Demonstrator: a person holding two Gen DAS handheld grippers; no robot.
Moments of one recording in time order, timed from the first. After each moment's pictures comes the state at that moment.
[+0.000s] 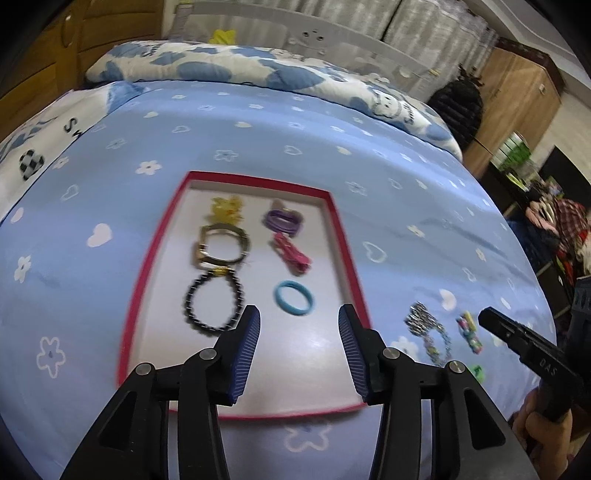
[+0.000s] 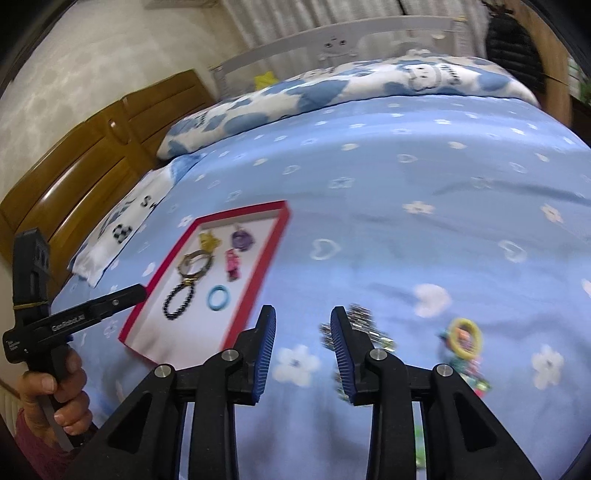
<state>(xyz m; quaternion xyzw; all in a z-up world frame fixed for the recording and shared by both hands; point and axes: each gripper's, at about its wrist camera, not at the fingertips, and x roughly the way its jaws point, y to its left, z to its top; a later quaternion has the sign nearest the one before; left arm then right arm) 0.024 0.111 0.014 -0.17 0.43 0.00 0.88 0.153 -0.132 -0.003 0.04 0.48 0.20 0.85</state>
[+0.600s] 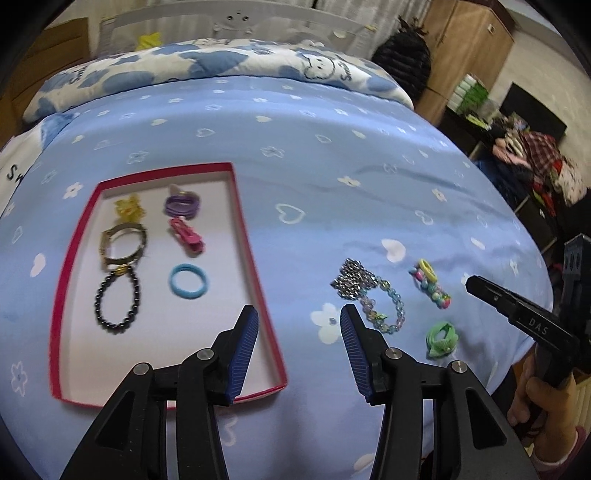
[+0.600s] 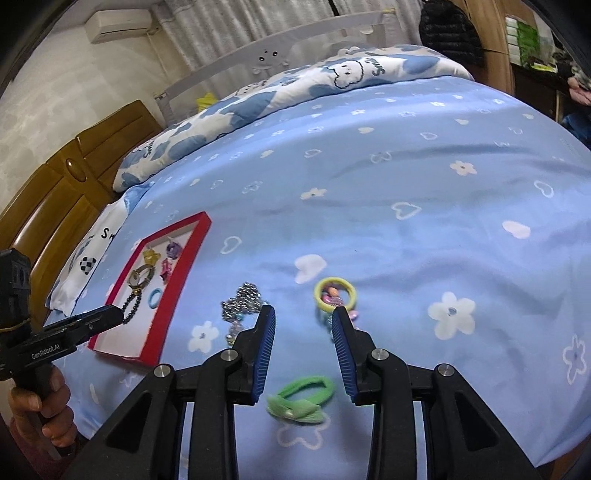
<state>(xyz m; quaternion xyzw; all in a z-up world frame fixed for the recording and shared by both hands) 0.050 0.028 0.013 -0.10 0.47 -0.07 0.88 0.132 -0.228 -0.012 0.09 0.48 0.12 0.87</state>
